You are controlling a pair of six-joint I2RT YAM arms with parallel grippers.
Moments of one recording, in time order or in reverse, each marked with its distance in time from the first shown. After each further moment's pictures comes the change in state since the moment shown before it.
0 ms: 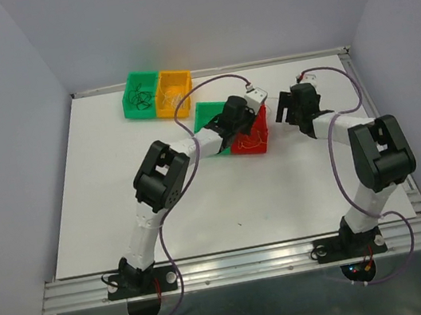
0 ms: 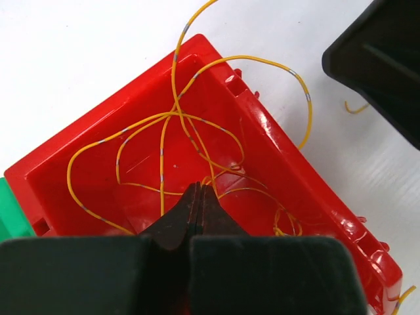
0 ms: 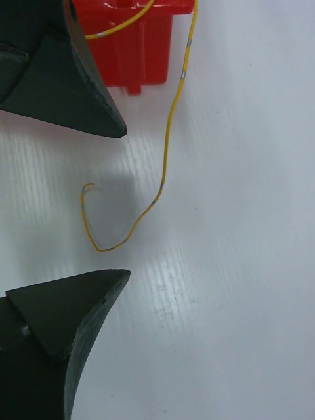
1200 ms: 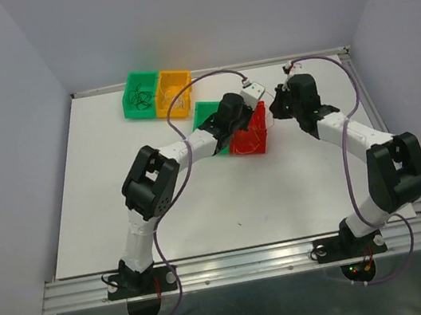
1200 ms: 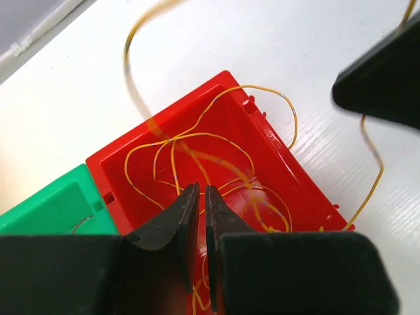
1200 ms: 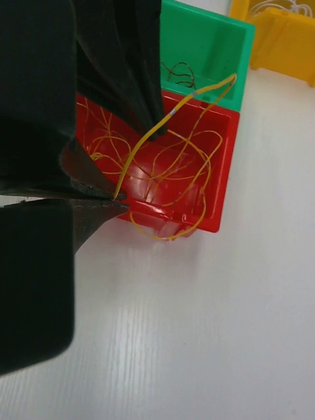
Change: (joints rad) left arm -0.016 -0.129 -0.091 0.033 -0.086 0.035; right arm 0.068 -0.163 0.062 -0.075 -0.304 -0.016
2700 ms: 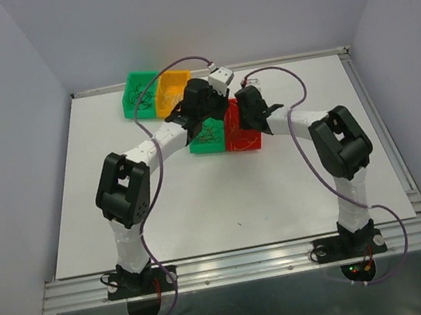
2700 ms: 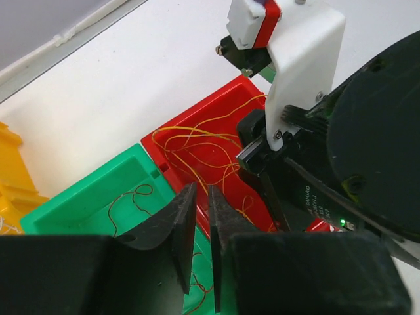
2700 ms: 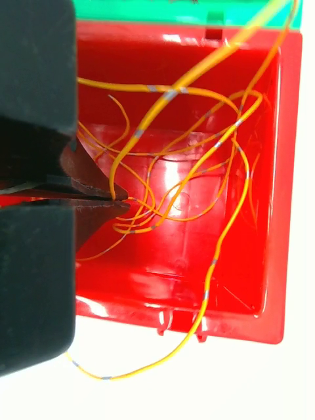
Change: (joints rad) left arm 0.166 -0.201 -0.062 -0.116 0.220 -0.070; right arm 0.246 0.482 0.333 -0.126 0.320 0.102
